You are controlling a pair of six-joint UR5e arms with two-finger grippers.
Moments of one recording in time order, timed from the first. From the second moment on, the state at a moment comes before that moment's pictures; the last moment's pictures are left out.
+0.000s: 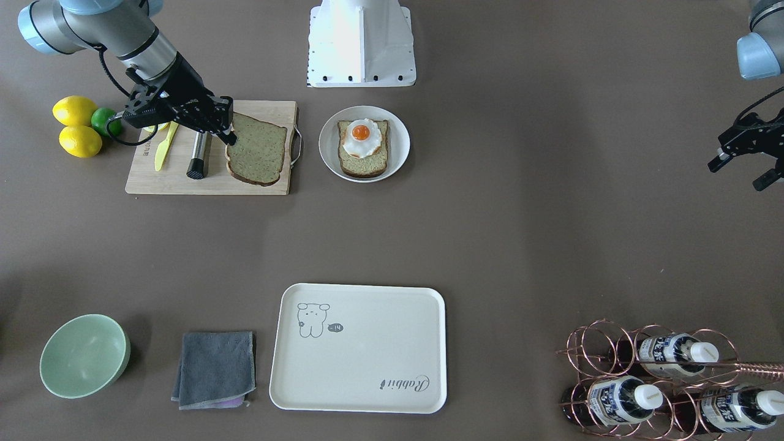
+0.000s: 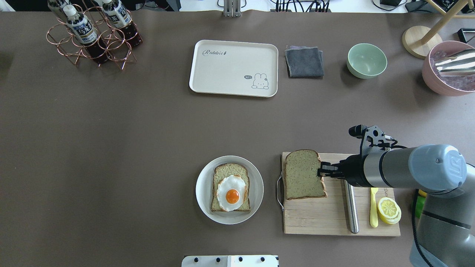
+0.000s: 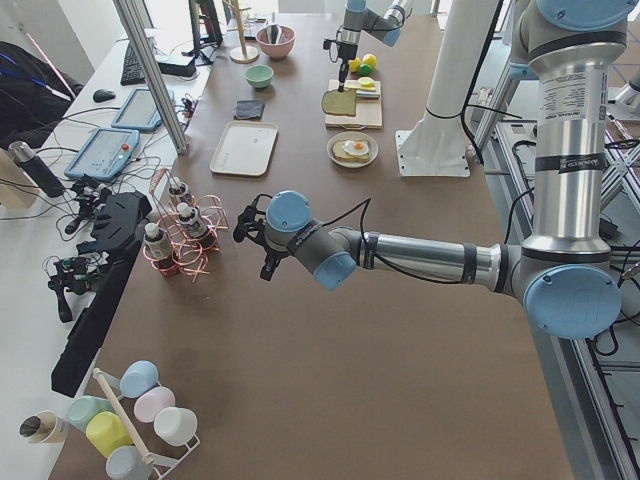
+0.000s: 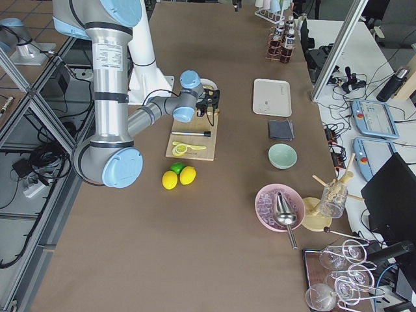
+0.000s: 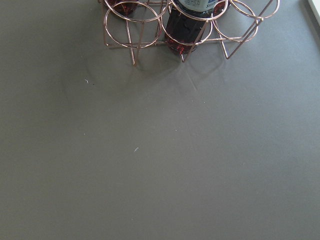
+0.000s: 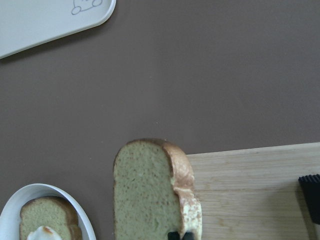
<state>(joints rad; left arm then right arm) -1.33 -1.52 -1.69 -2.25 -2.46 -0.42 0.54 -1.56 2.03 -0.89 1.90 1.49</state>
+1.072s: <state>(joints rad) -1.34 -1.50 -1.70 -2.26 -2.47 -0.46 0.29 -1.34 2.02 -0.90 1.66 1.65</state>
